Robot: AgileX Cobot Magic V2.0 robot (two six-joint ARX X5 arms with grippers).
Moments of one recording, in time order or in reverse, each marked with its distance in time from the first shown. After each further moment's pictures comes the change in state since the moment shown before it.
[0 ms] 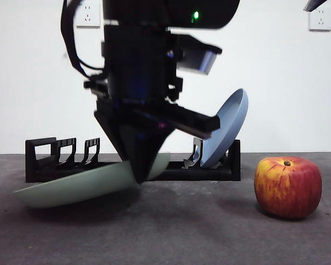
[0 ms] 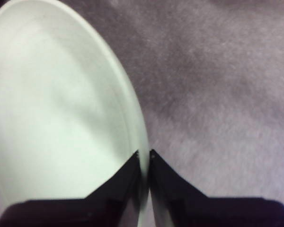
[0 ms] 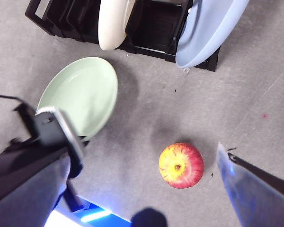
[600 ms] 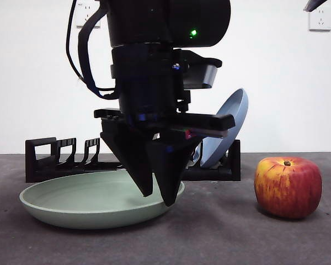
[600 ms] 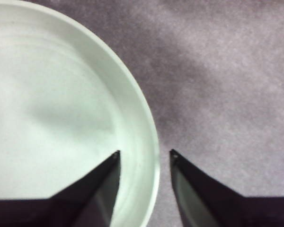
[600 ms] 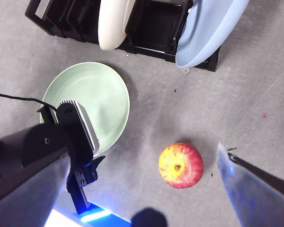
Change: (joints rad) left arm 0.051 0.031 0.002 0.062 0.193 0.018; right arm 0.000 0.000 0.000 0.000 0.000 0.000
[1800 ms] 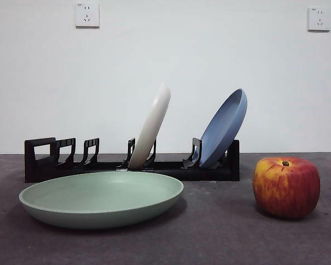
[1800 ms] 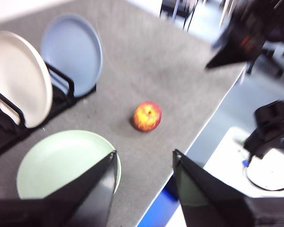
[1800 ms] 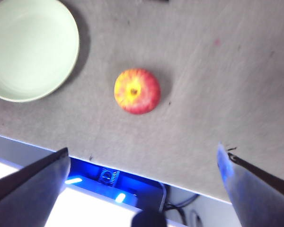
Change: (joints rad) left arm 0.079 -1.150 -0.003 -0.258 0.232 0.071; right arm 0.093 -0.327 -0.317 -0.102 0.213 0.075
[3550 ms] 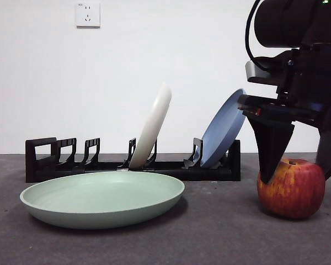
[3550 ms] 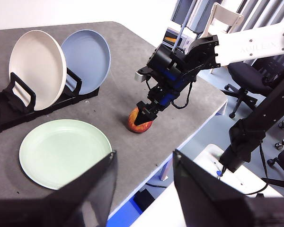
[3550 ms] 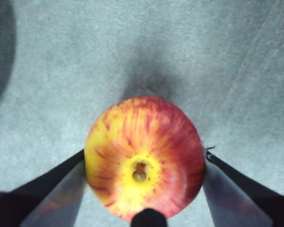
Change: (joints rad) left arm 0.000 -0.283 0.000 -0.166 -0.028 -0.169; right arm 0.013 0.520 -0.314 0.602 -0.003 0.076
